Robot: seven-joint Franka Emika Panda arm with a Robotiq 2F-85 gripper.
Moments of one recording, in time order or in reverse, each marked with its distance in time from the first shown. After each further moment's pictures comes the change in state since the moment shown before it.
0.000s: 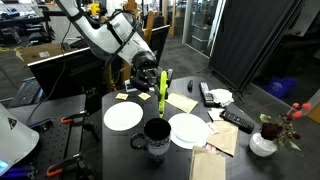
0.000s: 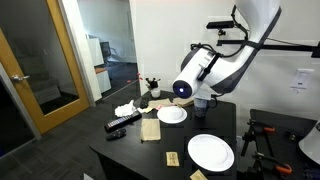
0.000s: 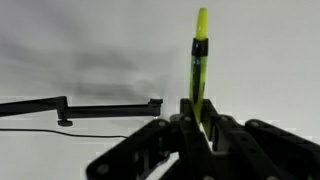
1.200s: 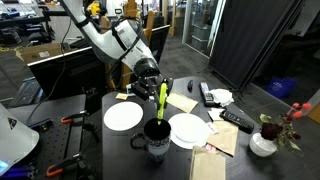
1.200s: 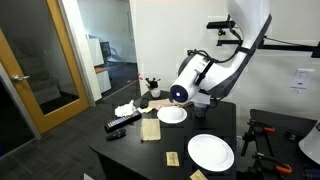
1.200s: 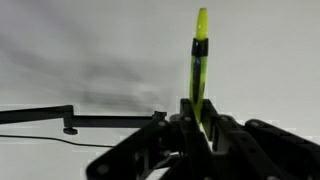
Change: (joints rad) arm -0.011 0.067 -0.001 0.038 0.037 0.008 -0.002
